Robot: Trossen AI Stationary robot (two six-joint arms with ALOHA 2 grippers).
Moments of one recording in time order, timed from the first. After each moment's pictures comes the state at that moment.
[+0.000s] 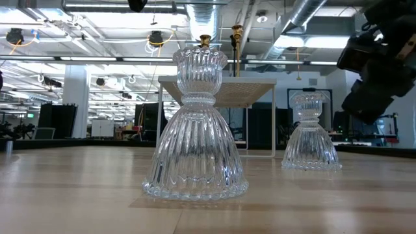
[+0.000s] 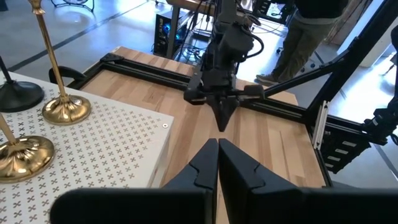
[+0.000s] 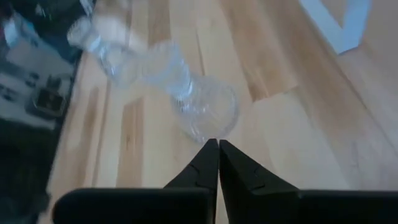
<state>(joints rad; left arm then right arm) -0.16 0.91 1.02 -0.25 -0.22 -0.24 0.22 0.76 0.20 -0.05 -0.03 0.58</state>
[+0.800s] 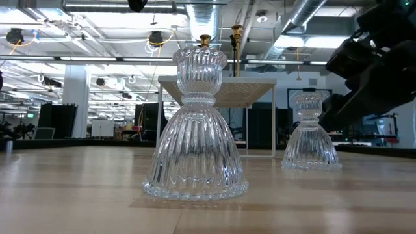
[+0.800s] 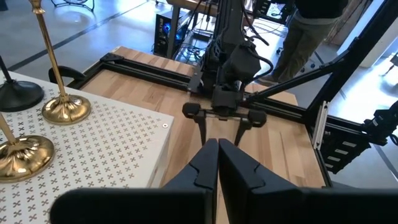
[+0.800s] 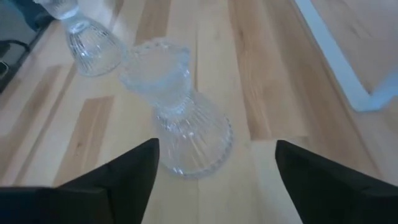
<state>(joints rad) -0.16 0.91 1.02 -0.25 -0.22 -0.24 0.30 1.19 0.20 0.40 0.13 0.34</state>
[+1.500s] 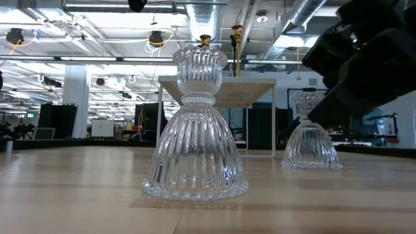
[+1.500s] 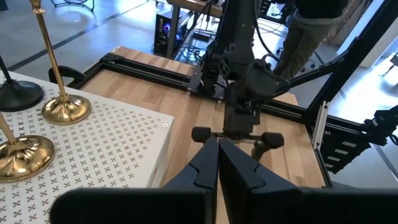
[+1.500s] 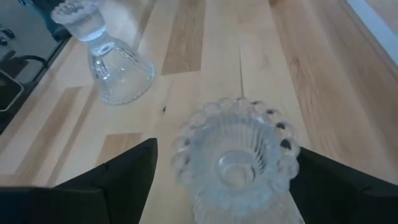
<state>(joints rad) -0.16 0.91 1.02 -0.25 -0.22 -0.24 0.37 1.56 0.37 0.64 0.13 0.35</state>
